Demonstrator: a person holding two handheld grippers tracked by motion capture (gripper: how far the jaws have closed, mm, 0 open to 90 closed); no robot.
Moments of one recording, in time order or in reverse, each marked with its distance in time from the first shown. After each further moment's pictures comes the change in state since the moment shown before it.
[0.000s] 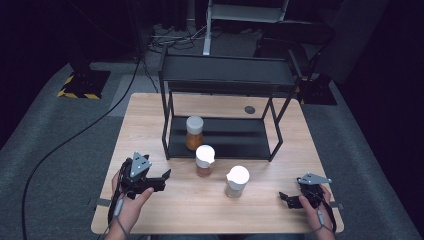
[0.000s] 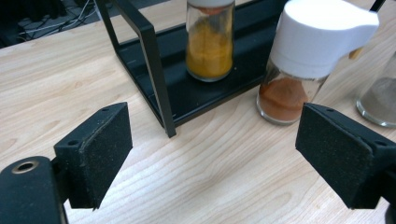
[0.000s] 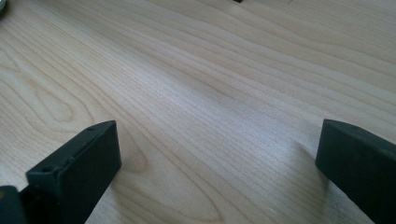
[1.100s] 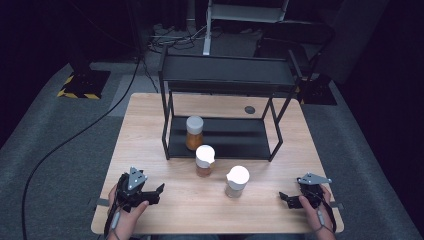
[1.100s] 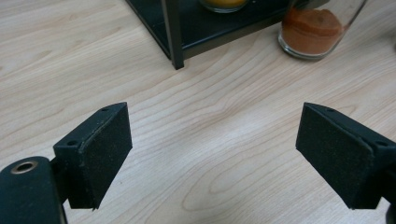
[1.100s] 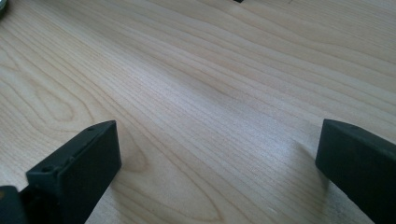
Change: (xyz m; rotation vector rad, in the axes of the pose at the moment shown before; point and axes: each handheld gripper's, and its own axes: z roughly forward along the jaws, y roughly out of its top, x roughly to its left) left arm 0.006 -0.055 0.008 0.094 0.023 -0.043; right arm 0.000 0.000 0.000 0.000 0.001 -0.002
